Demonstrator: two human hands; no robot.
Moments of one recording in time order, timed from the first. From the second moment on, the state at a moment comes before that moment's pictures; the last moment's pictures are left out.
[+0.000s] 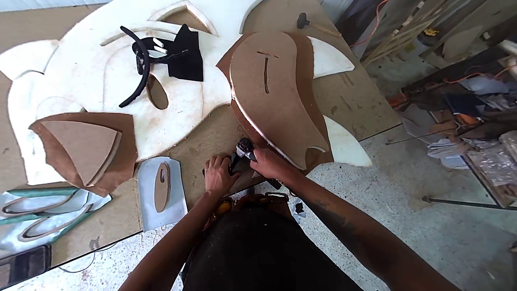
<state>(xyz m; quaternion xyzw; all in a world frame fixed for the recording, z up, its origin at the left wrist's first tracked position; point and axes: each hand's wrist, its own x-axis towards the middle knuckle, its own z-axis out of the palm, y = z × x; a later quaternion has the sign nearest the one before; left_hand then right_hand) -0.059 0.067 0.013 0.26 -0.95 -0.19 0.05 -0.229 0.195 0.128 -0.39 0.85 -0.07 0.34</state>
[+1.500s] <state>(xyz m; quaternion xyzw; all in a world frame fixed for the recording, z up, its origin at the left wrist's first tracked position) -0.092 0.010 0.001 0.28 -0.89 -0.37 0.02 -0.190 0.180 0.126 -0.37 0.88 -0.05 0.31</state>
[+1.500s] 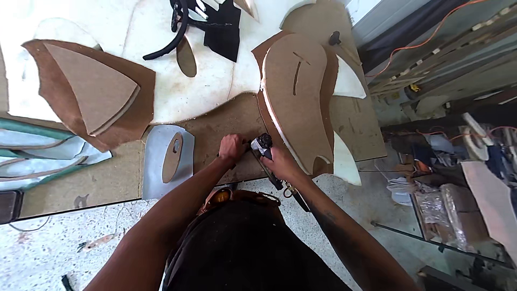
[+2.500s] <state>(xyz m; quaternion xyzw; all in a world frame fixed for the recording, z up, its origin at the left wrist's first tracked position) -0.038 0.048 0.010 0.25 -0.93 -0.26 0.11 -0.196 0.197 0.108 -0.35 0.85 -0.14 0.37</state>
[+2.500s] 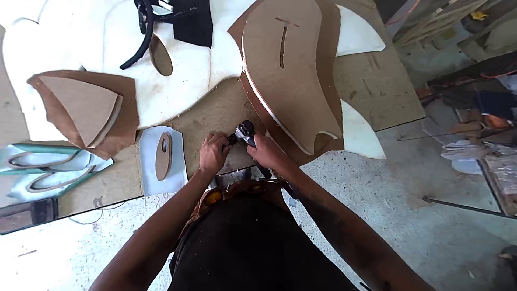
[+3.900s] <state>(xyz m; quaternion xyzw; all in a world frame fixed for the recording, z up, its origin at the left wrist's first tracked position) -0.021 0.008 -0.016 0.20 -0.90 -0.34 0.18 -0.142 0.196 0.107 -0.29 0.87 -0.19 0.34</state>
